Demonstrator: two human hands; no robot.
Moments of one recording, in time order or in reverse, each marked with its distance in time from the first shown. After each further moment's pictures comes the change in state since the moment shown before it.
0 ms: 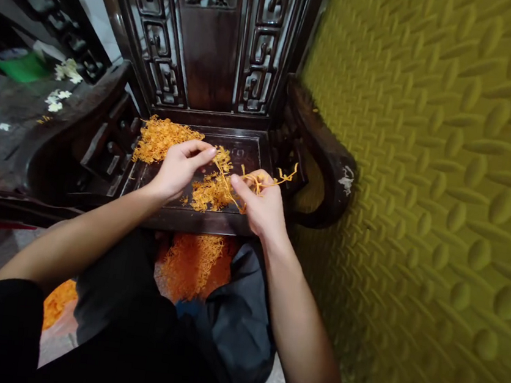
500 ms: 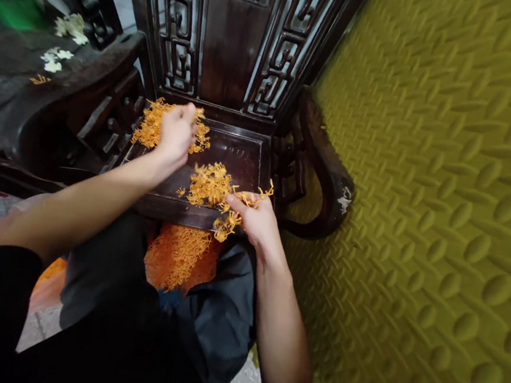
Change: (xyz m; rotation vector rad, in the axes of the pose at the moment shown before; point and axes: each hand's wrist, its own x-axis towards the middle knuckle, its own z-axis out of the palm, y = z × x) left_hand 0.044 -0.026 -0.018 0.068 0.407 -0.079; right_hand -0.005 0.011 -0.006 -0.235 -0.091 0.273
